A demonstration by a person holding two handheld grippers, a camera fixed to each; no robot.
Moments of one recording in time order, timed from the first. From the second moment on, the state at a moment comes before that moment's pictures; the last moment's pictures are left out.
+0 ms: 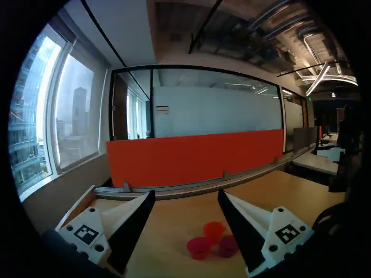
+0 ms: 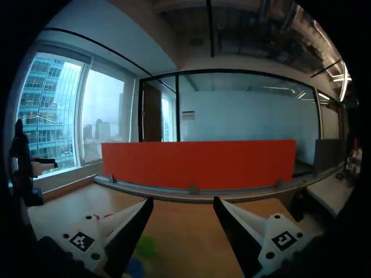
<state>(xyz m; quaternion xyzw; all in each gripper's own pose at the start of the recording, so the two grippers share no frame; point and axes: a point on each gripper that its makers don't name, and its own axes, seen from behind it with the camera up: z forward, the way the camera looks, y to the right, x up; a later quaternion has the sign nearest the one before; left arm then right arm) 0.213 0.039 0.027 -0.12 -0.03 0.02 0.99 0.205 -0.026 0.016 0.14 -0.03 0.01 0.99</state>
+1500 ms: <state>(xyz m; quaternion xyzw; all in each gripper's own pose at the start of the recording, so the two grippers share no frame) 0.183 0.101 0.021 -0.28 -0.08 0.04 0.96 0.178 -0.080 -0.019 0.30 -0.08 -0.04 0.95</state>
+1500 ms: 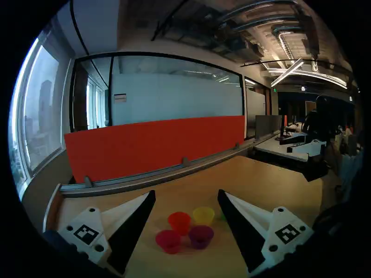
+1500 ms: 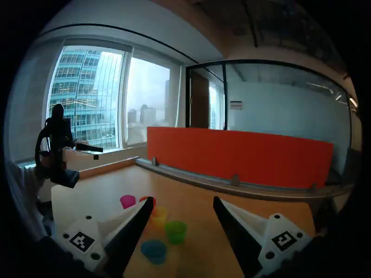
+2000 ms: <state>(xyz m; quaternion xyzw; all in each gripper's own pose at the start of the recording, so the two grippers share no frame) 0.169 0.122 0.017 -0.32 -0.08 0.06 0.94 0.148 -0.091 -0.028 0.33 -0.11 -0.07 0.93</state>
